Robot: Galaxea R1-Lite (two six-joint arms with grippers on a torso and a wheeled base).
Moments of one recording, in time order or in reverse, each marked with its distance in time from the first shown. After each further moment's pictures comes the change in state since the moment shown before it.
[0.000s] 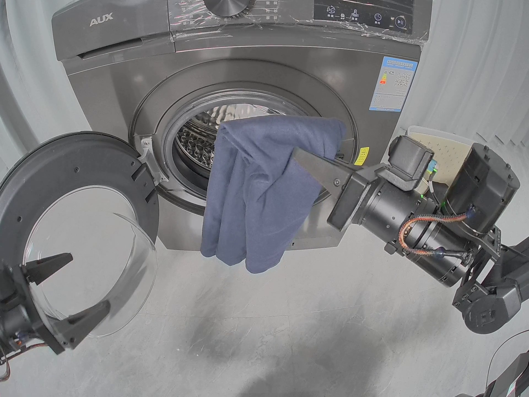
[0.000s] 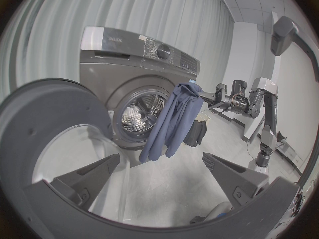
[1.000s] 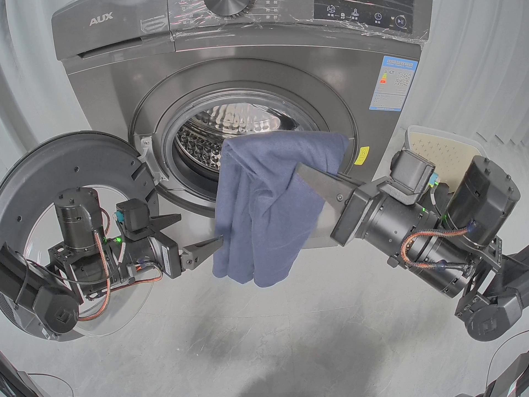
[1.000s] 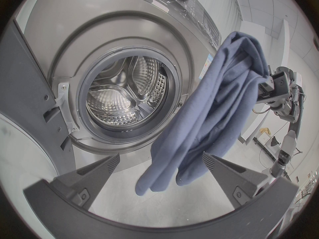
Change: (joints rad) left arm -0.262 0.916 -0.246 -0.587 0.162 -0.083; right arm 0.008 -0.009 0.054 -0.007 -0.020 0.013
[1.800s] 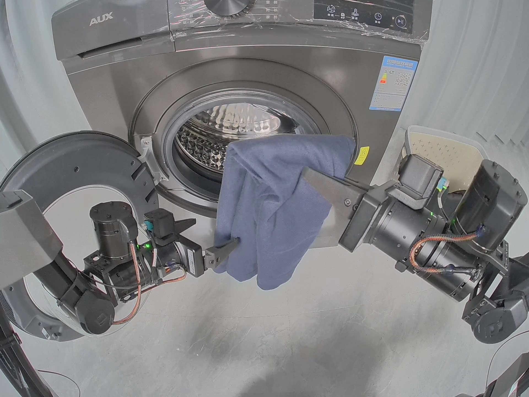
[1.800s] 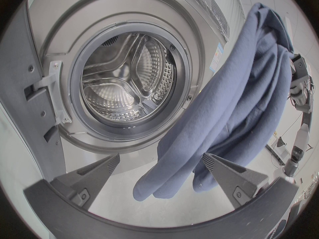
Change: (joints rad) left arm -0.021 0.240 -0.039 -0.224 0.064 -0.010; right arm 0.004 -0.031 0.035 0.002 -0.001 -0.003
